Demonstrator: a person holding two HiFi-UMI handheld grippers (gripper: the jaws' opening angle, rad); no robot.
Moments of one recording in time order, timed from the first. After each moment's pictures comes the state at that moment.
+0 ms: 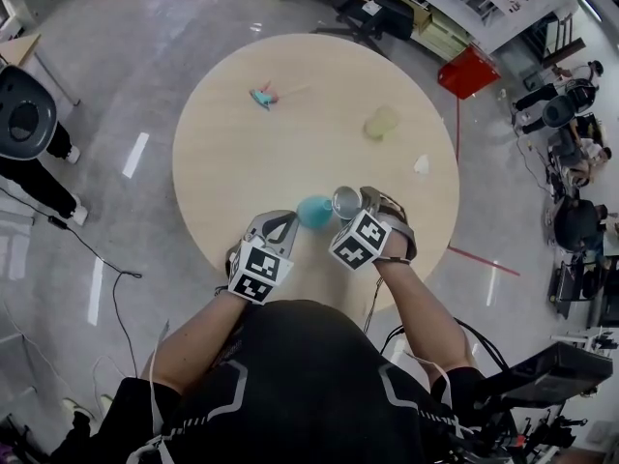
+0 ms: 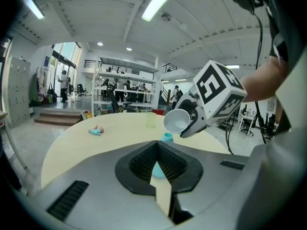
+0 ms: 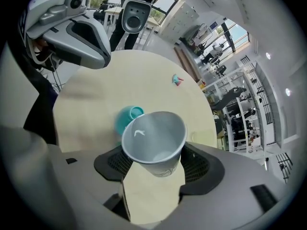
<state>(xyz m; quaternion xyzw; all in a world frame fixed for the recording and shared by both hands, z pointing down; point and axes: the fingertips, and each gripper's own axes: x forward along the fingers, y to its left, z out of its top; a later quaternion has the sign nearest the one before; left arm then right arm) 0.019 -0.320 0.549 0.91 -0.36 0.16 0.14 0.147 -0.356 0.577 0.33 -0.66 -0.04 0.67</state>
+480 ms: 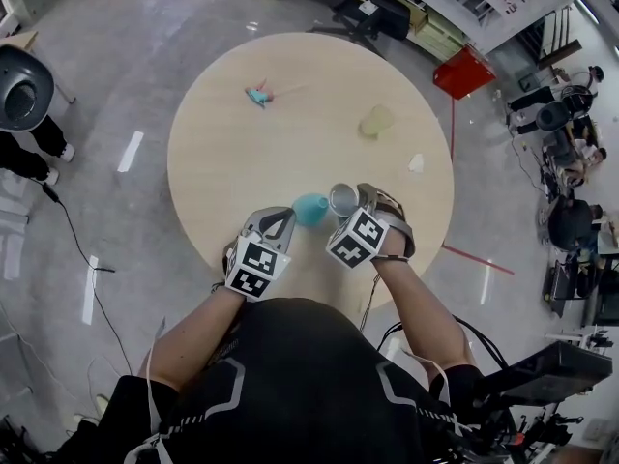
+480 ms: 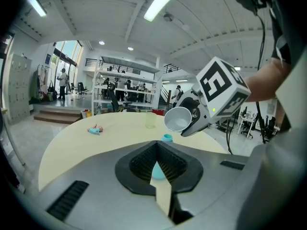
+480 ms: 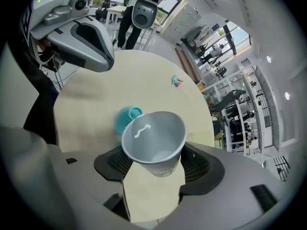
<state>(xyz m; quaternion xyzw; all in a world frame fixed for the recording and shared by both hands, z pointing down) 0.021 -0.326 0.552 0.91 -0.36 0.16 0.15 0.146 -0.360 0.570 0.33 -0.66 -0.06 0.67</state>
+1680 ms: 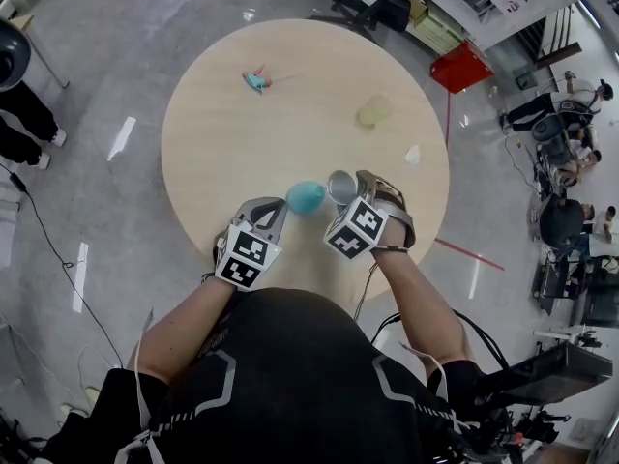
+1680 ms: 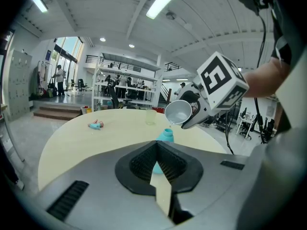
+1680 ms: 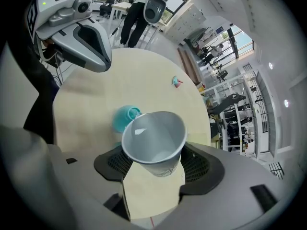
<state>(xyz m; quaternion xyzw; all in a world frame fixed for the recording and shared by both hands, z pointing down) 0.015 -0.321 0.565 0.90 -0.36 0.16 0.17 0.148 -0.363 0.563 0.32 -0.65 -0.08 0.68</state>
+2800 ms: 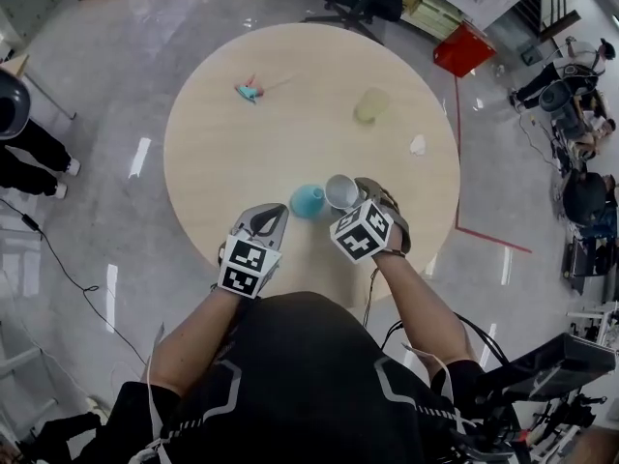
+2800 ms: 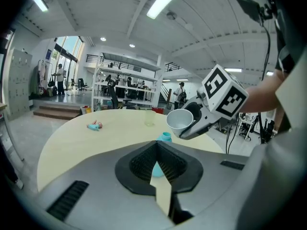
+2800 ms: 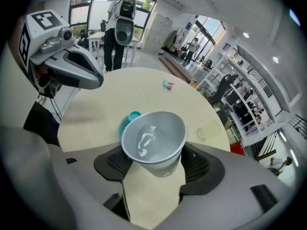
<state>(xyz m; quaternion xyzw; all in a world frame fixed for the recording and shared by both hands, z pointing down) 0.016 -0.314 0.555 0.90 -0.36 0.16 0.17 0.145 -0.344 0.579 0.40 -0.72 0.04 0.57</state>
